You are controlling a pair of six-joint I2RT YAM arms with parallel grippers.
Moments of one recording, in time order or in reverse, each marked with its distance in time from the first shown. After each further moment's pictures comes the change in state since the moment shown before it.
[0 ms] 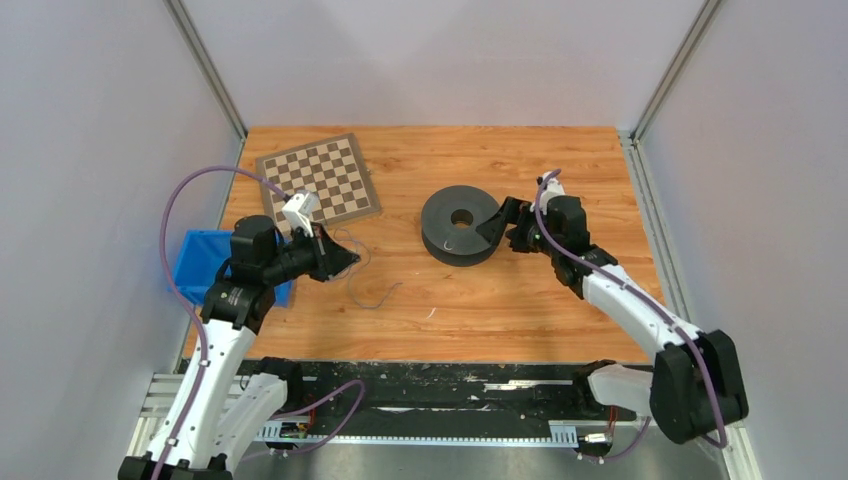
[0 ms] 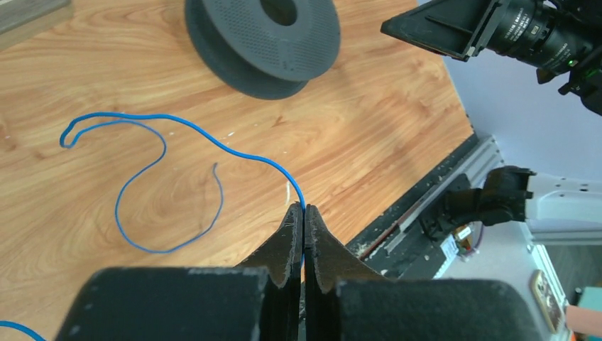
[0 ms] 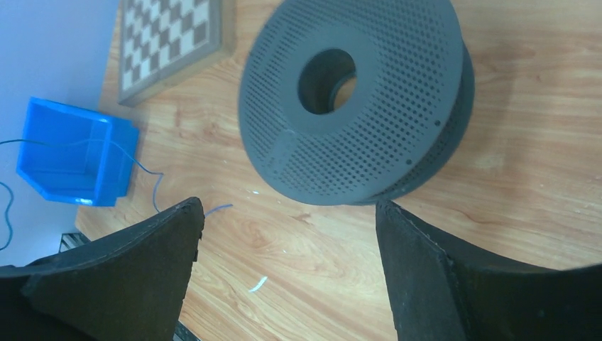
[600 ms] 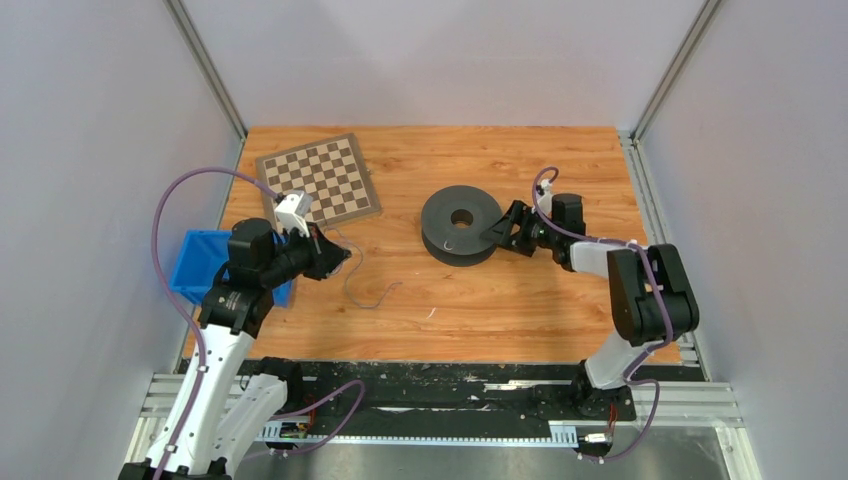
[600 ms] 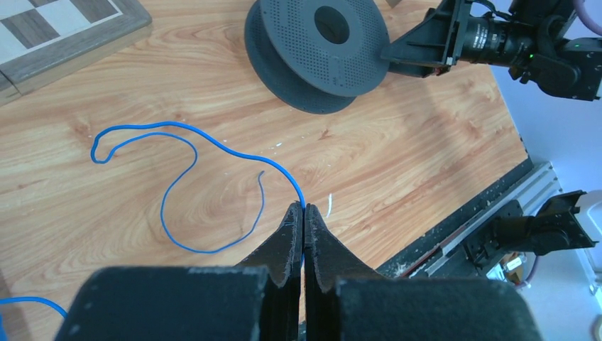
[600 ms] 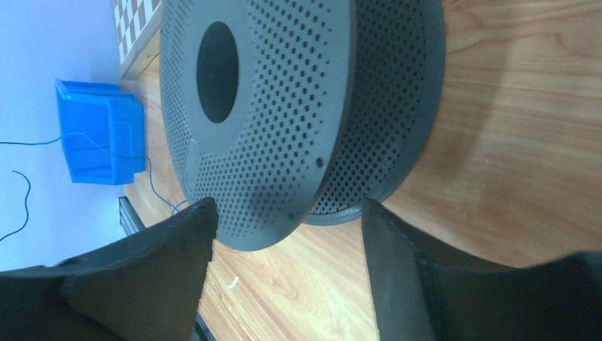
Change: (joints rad) left arm -0.001 -0.044 -0.026 -0.010 -0.156 0.049; right arm -0.238 0.488 0.022 0.254 -0.410 0.027
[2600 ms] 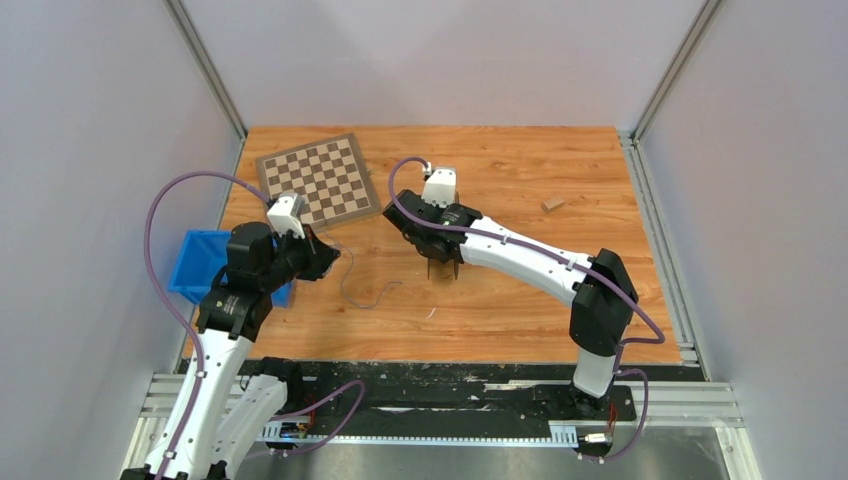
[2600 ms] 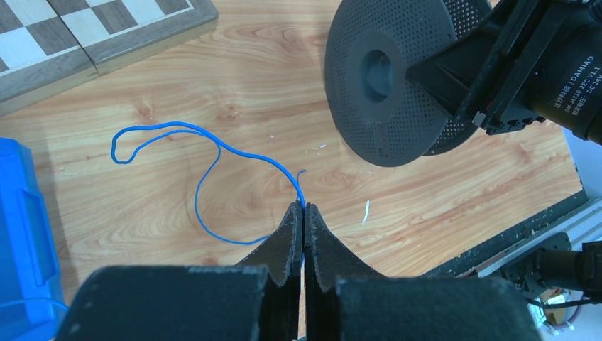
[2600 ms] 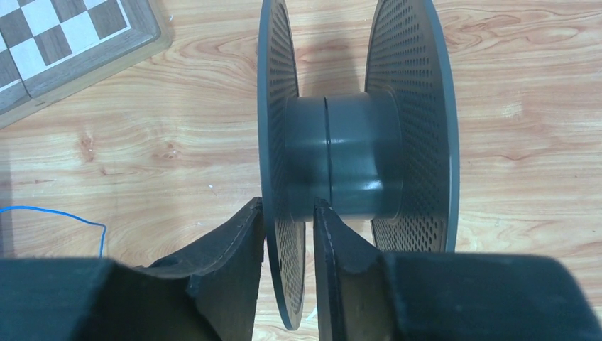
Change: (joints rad) left arm 0.000 -0.026 0.000 -0.051 -0.156 0.015; right arm 0.848 0.184 0.872 -1.053 1.323 0.265
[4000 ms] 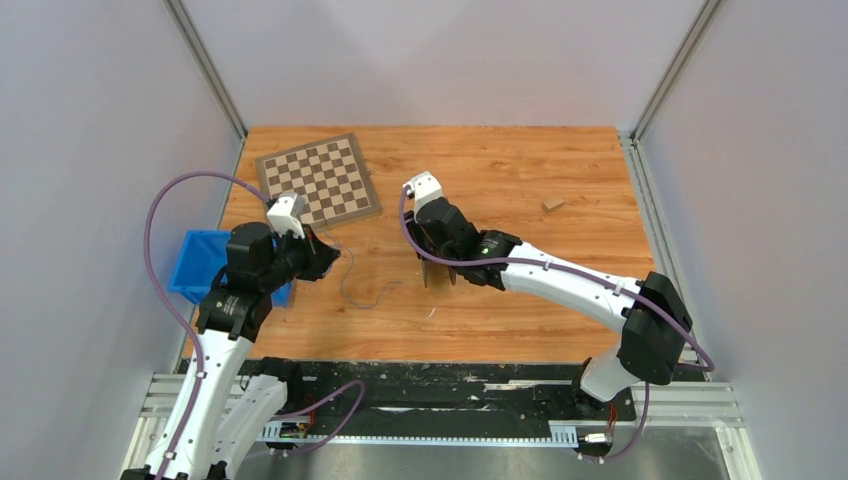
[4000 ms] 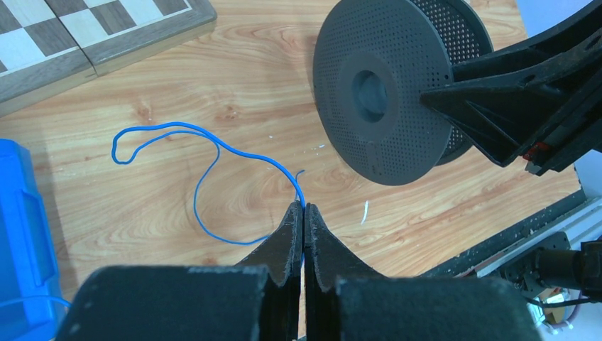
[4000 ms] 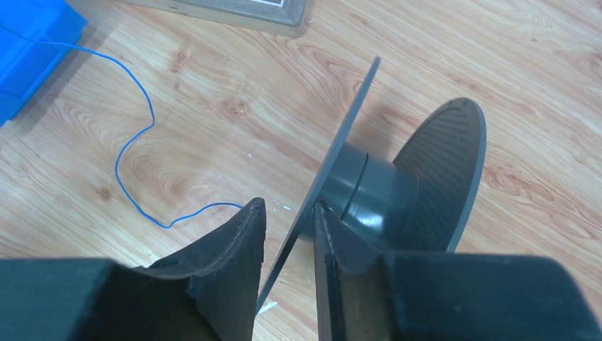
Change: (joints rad) left arm 0.000 -0.002 0.000 0.000 0.004 0.000; right arm 0.001 -0.272 -0.364 0.508 -0.329 -0.656
